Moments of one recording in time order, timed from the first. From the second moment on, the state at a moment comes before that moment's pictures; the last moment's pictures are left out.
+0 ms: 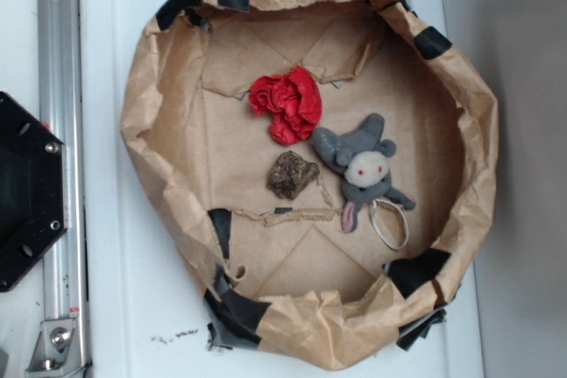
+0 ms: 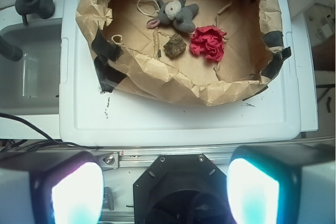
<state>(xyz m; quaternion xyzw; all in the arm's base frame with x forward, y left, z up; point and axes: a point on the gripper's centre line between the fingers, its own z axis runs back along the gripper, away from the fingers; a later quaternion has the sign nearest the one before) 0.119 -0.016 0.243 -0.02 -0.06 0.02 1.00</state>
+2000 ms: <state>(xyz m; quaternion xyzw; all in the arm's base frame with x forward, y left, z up) 0.264 0.005 0.017 0.00 -0.05 0.22 0.97</state>
